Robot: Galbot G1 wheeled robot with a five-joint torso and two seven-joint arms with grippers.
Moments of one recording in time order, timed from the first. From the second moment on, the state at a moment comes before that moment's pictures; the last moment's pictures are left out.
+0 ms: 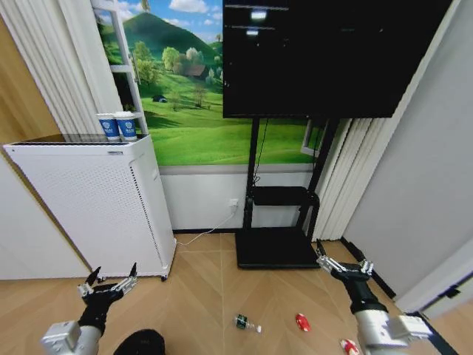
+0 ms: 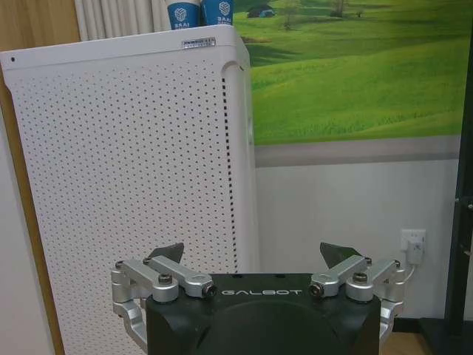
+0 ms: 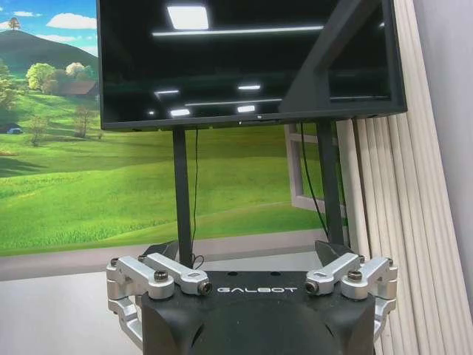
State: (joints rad) left arm 1.80 -1.44 -0.90 -2.41 -0.29 0.27 -0.02; right arm -1.74 1.39 0.83 2.37 0.41 0.03 0.00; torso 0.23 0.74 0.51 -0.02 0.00
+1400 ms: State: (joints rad) left arm 1.84 -1.48 -0.89 -2.41 -0.24 0.20 0.06; right arm -1.76 1.44 0.79 2.34 0.35 0.07 -0.03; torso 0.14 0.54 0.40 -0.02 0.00
